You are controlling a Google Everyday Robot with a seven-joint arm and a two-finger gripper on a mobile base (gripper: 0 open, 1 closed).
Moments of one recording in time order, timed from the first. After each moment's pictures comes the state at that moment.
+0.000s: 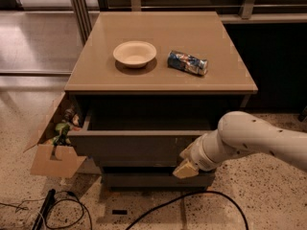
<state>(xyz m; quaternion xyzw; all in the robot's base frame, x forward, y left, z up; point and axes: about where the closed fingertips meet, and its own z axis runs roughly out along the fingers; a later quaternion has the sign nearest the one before) 0.469 -0.101 0.619 -0.53 0.81 0.15 0.21</state>
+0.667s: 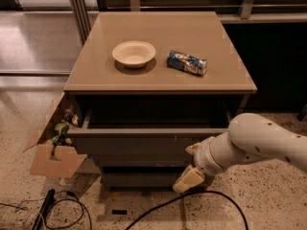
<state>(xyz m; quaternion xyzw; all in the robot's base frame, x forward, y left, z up) 0.450 -0.100 0.635 -0.53 0.80 0.18 0.22</state>
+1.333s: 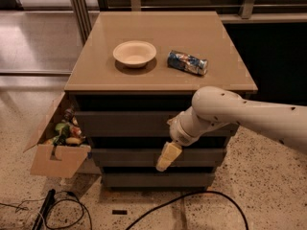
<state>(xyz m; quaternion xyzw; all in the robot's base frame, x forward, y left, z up) 0.539 -0.046 0.638 -0.59 0.76 0.14 0.22</state>
